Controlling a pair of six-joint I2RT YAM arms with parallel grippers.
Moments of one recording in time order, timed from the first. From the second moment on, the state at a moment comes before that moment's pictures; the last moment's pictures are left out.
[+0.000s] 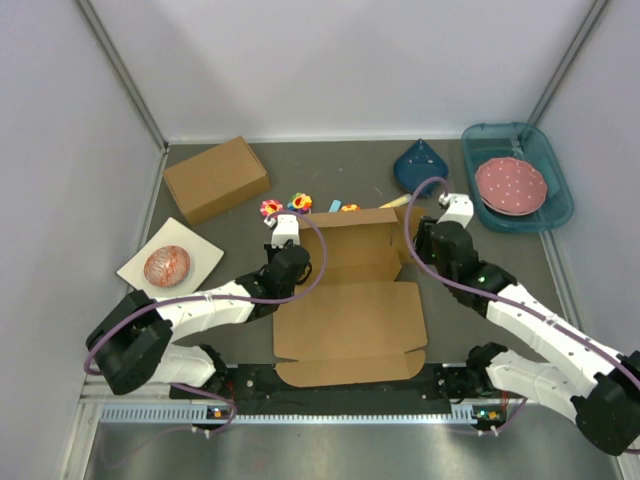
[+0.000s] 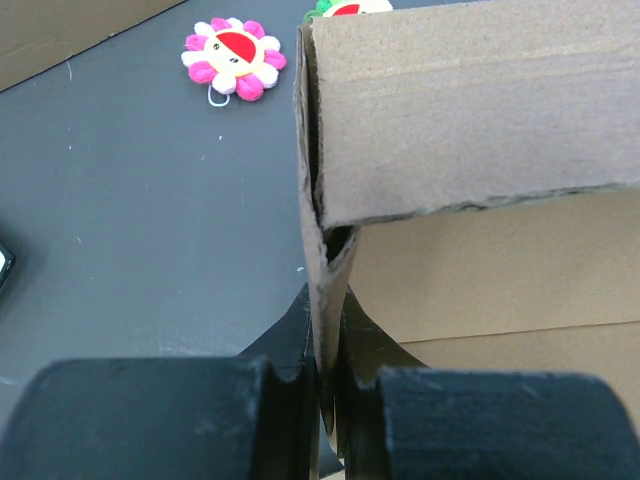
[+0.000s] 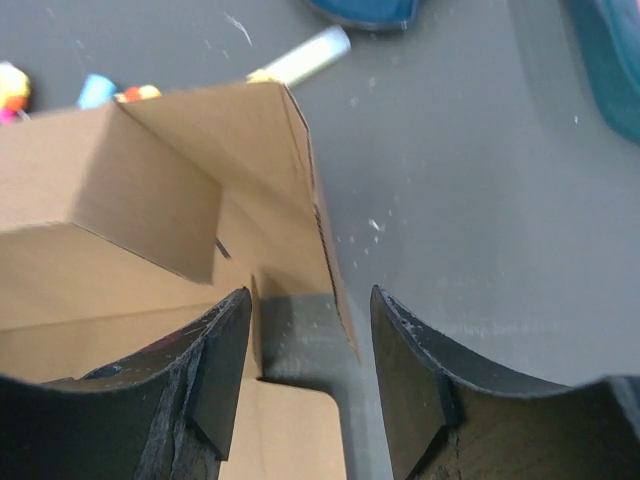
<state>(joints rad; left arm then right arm) -0.84 1.32 0.57 0.18 -0.75 -0.42 0.59 0.92 0.67 -0.23 0.49 0.43</state>
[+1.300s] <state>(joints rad) -0.84 1.35 0.59 0.21 -0.78 -0.39 0.71 0.91 0.58 -0.22 0.21 0.49</state>
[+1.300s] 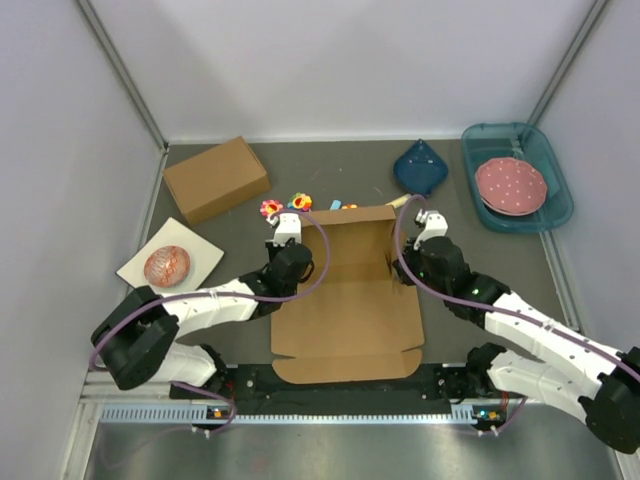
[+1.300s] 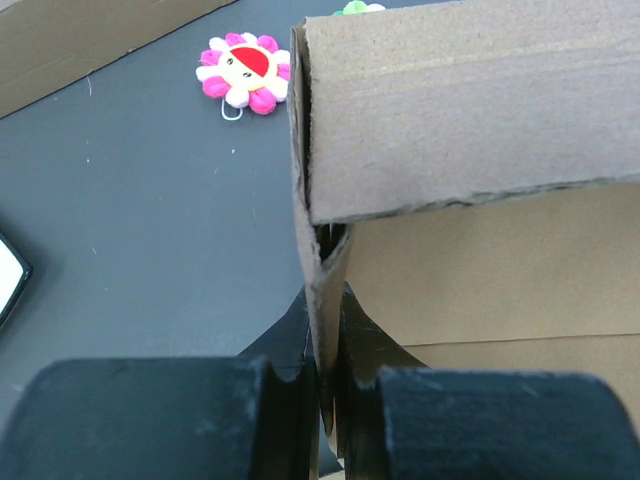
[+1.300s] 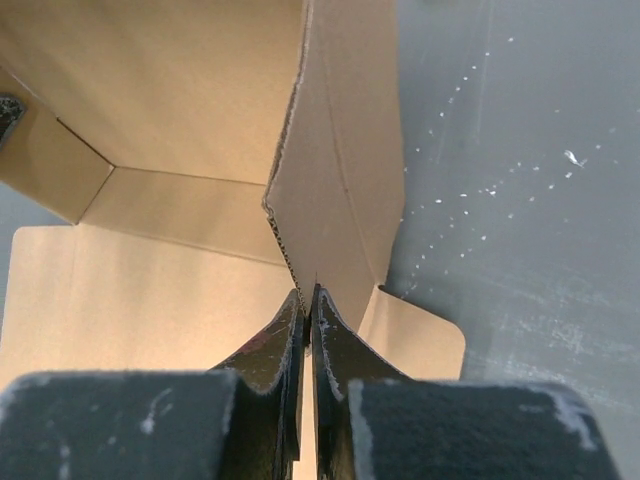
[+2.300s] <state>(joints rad) -0.85 1.39 0.56 0.34 -0.81 -0.34 0.72 0.62 0.68 -0.34 0.39 0.40</state>
